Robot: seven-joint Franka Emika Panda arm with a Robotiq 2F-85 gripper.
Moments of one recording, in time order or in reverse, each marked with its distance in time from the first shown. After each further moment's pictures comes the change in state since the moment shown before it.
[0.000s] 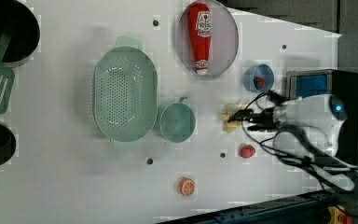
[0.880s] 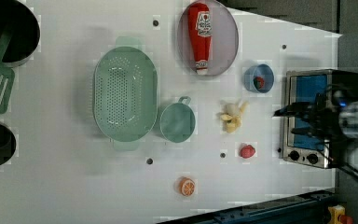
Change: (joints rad) arm 0.006 -0.440 -0.004 0.070 -0.013 -0.434 0.243
